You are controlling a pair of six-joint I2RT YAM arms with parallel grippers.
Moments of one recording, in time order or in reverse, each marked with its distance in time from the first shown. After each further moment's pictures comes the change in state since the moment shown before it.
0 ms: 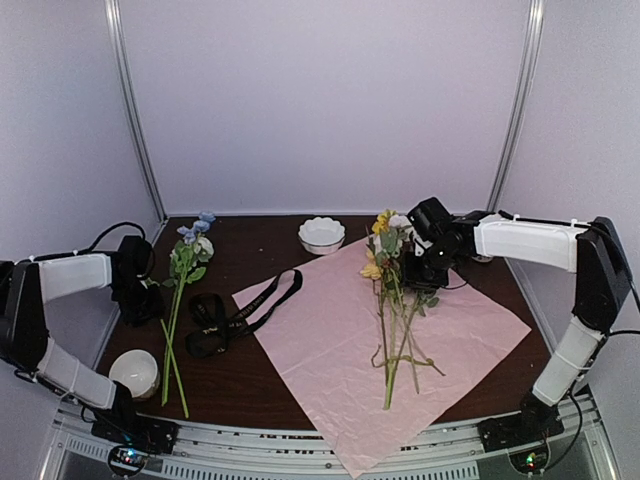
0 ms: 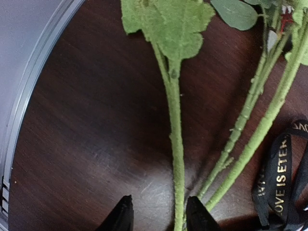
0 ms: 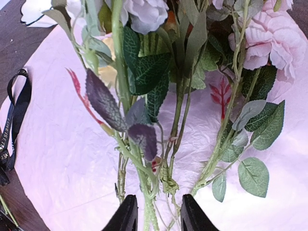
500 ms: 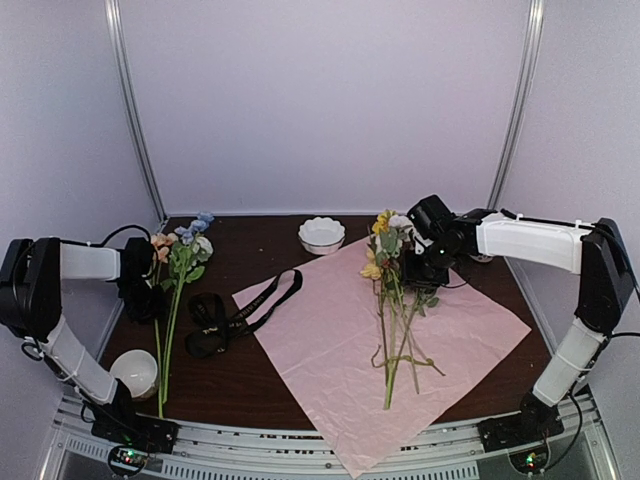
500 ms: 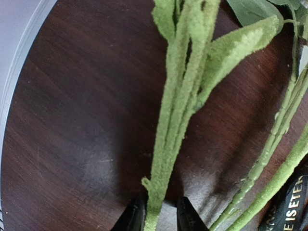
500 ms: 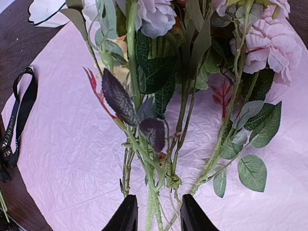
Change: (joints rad) left arm 0.063 0.196 0.042 0.107 0.028 0.052; right arm 0.016 -0.031 0.011 -0.017 0.012 -0.008
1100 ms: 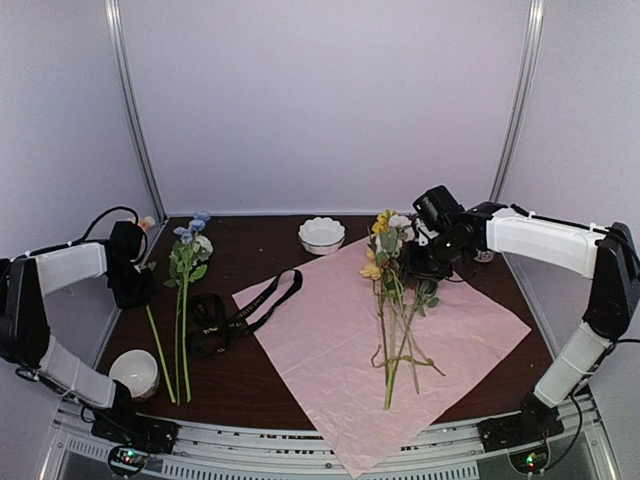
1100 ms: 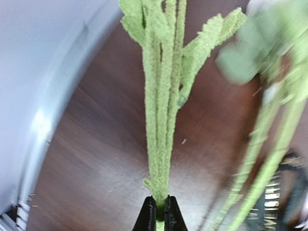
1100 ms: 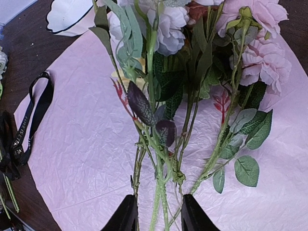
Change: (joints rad) left arm 0.008 -0.121 0.033 -0.070 -0.057 0.018; right arm 0.001 -0.051 0.021 -0.021 0.002 -0.017
